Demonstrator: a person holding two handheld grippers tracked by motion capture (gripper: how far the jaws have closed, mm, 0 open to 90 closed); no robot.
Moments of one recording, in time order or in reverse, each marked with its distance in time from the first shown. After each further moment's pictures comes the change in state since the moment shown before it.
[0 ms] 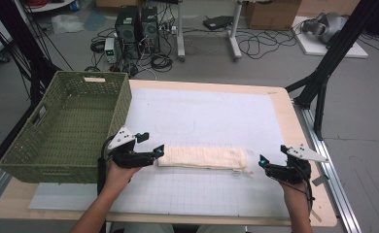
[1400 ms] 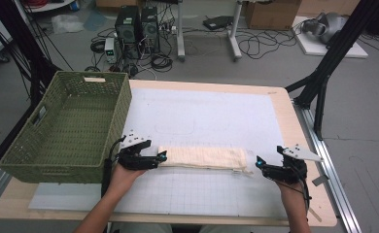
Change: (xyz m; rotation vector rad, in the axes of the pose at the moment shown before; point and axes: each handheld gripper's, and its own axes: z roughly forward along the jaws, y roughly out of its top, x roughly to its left) left arm -0.002 -0.015 0.018 0.173 0.060 -0.019; right arm 0.003 -0.003 0.008 0.023 0.021 -0.008
